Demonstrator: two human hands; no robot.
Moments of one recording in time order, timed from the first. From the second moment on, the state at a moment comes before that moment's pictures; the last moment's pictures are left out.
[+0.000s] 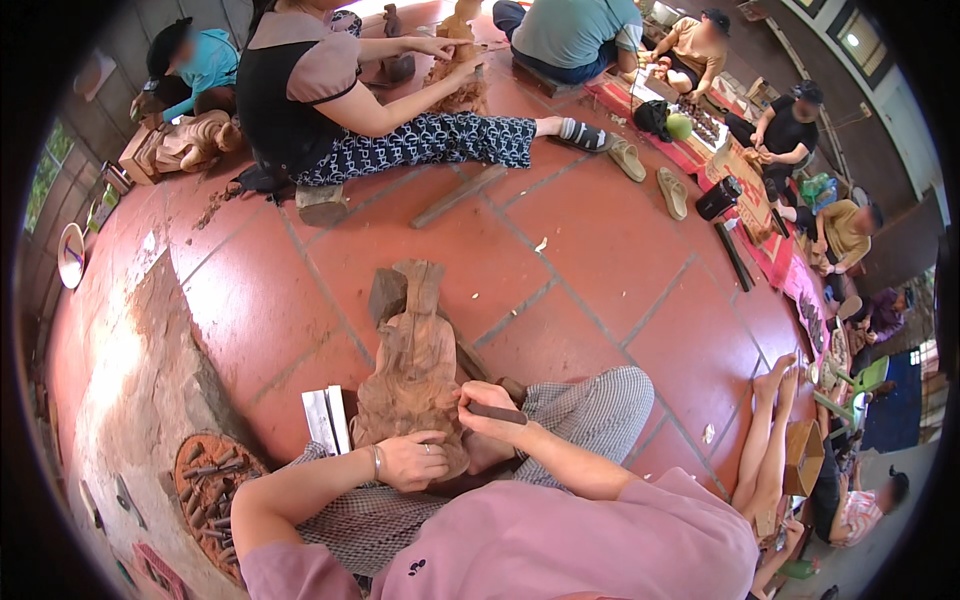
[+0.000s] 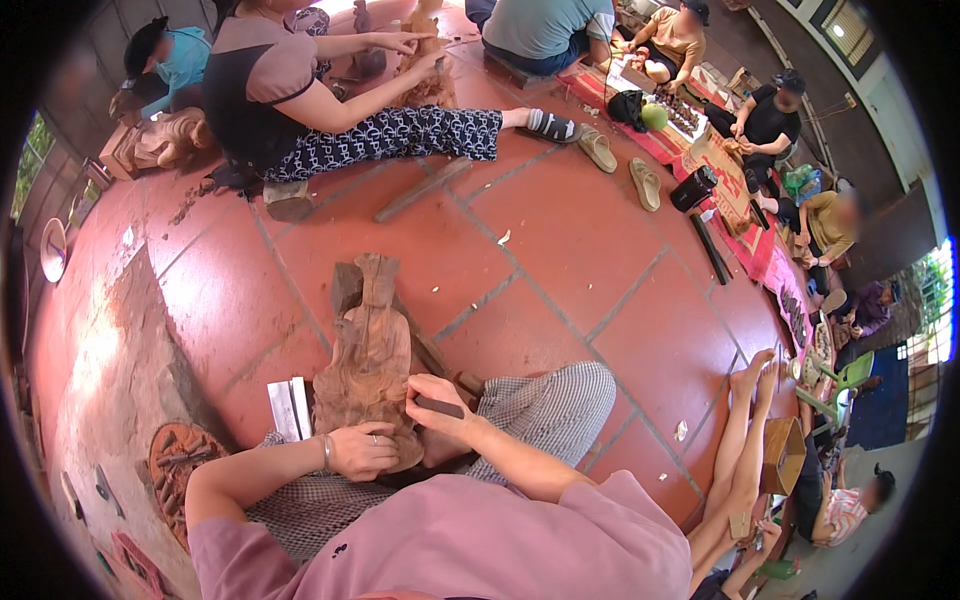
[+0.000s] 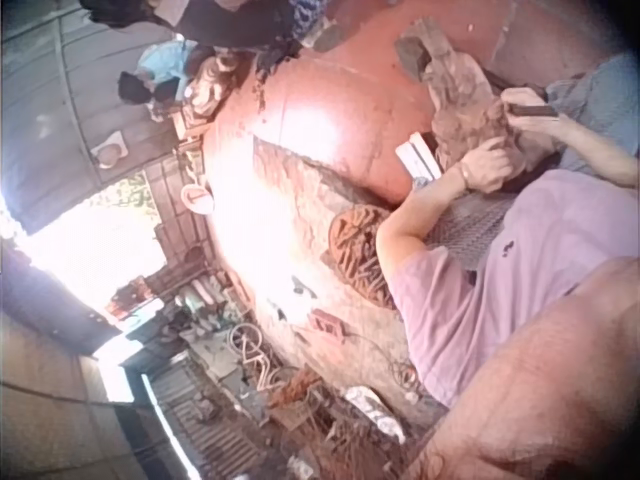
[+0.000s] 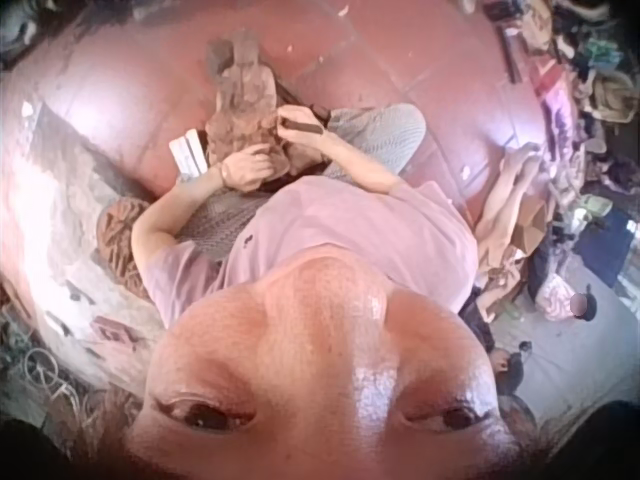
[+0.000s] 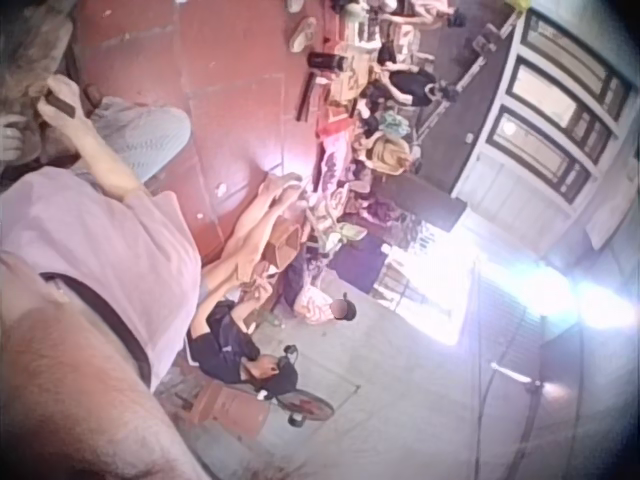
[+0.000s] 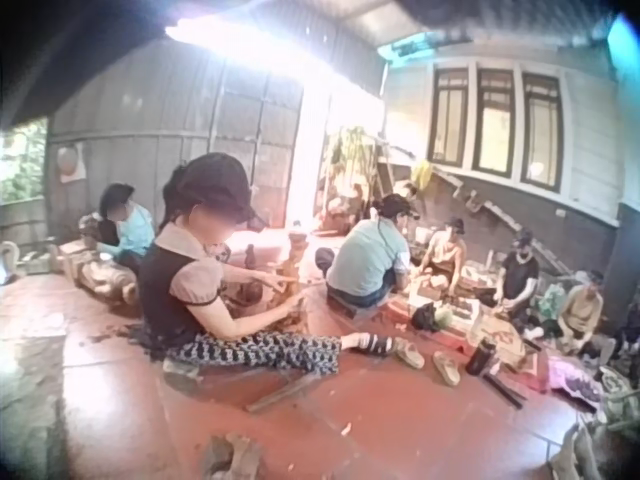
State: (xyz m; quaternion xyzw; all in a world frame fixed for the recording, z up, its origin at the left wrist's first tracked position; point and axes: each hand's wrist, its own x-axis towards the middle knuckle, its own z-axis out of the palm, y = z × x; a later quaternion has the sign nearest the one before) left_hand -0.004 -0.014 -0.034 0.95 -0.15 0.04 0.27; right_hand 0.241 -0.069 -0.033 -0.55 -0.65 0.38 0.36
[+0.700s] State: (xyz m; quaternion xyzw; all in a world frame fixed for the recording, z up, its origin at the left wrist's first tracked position) left_hand -0.003 -0.014 -0.036 0.95 -0.16 0.06 0.25; right_hand 0.231 -0.072 -0.024 -0.69 -0.51 0.42 0.29
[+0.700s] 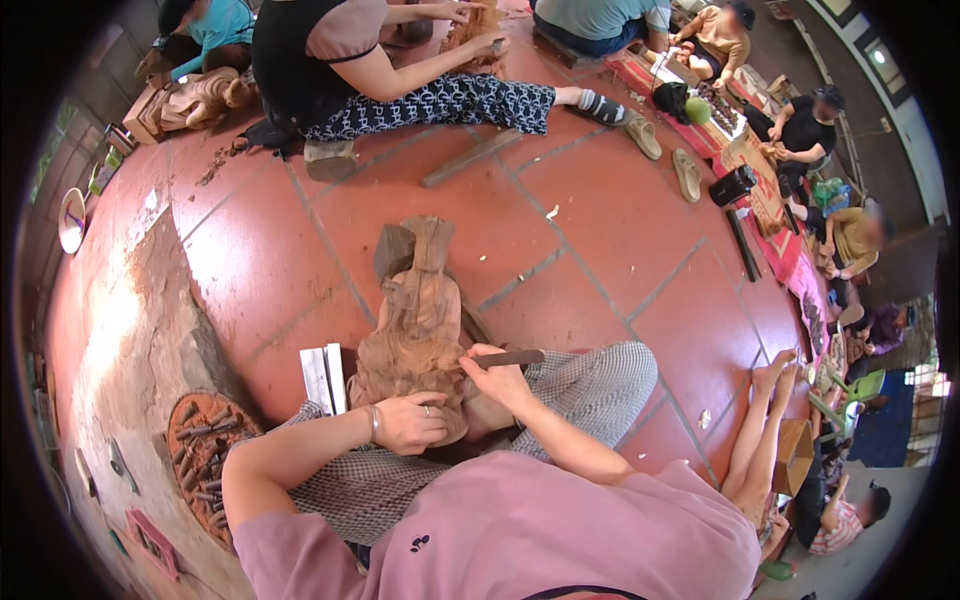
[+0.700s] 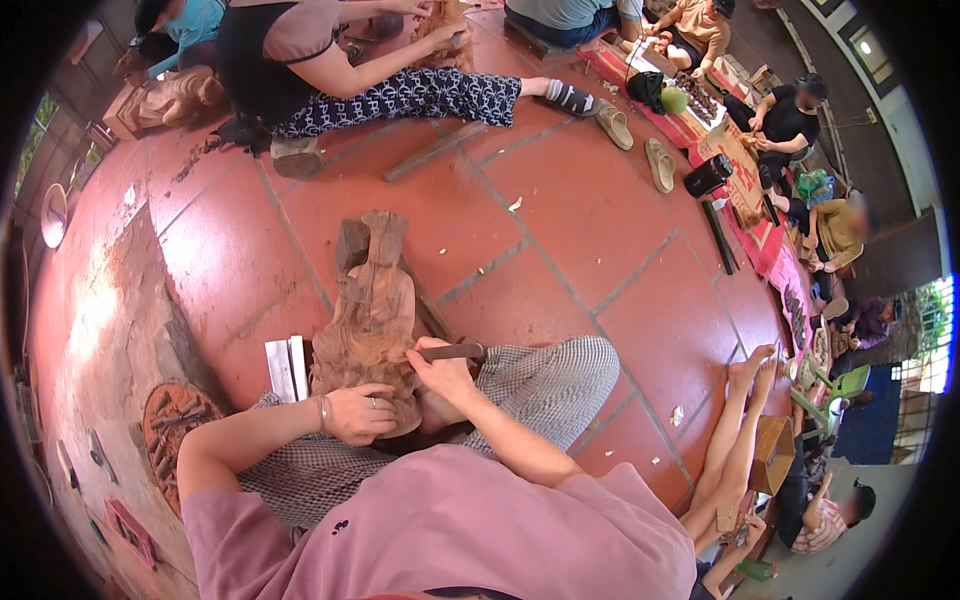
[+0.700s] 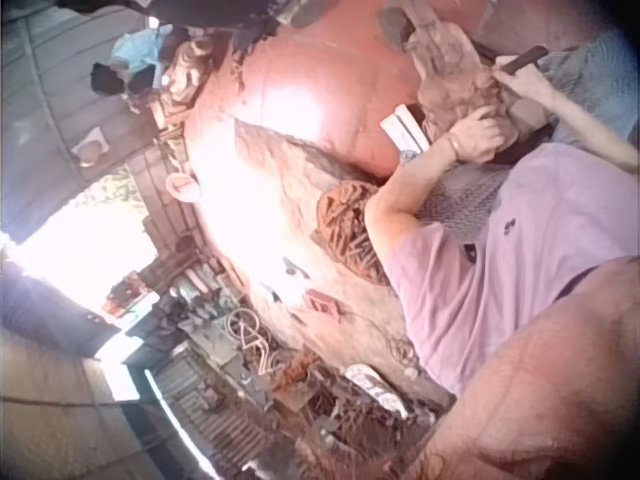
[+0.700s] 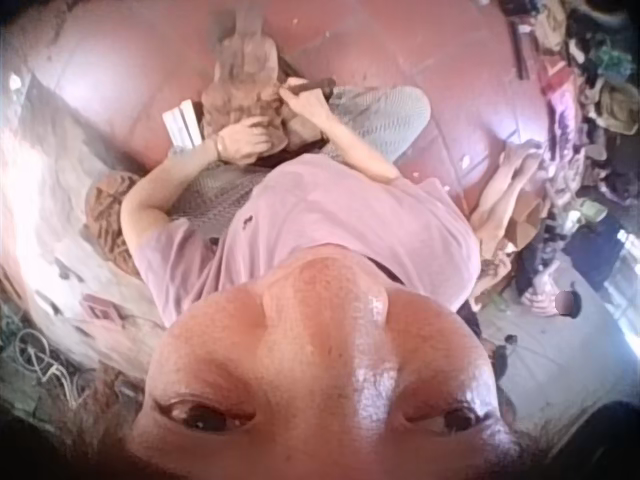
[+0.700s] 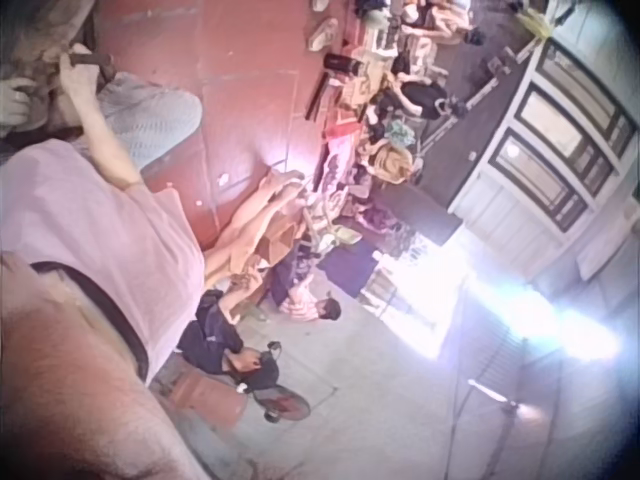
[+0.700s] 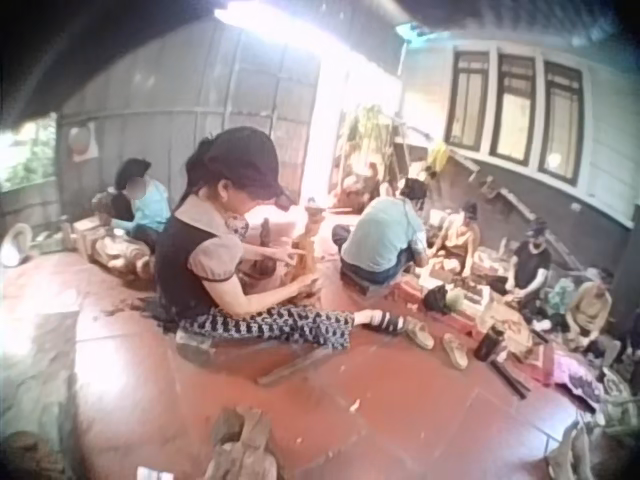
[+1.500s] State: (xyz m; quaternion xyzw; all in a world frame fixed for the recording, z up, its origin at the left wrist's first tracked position) left_hand -0.002 -0.014 -0.032 0.95 -0.17 0.10 0.24; right_hand 0.232 -0.076 -0.044 -0.65 -0.56 0.35 0.37
